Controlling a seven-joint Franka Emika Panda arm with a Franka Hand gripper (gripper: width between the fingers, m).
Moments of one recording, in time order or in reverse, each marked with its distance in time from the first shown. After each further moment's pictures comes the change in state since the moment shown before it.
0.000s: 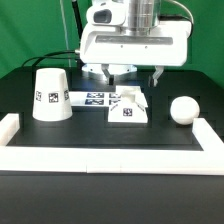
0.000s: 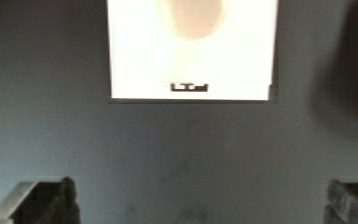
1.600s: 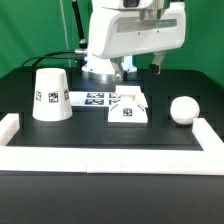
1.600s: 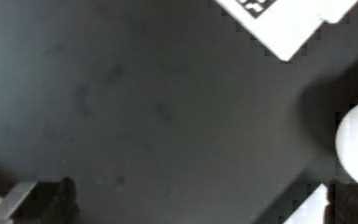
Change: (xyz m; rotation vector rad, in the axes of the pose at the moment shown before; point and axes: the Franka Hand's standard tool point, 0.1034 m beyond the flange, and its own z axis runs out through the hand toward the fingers) arm 0.040 -0.010 -0.029 -0.031 0.034 -0.619
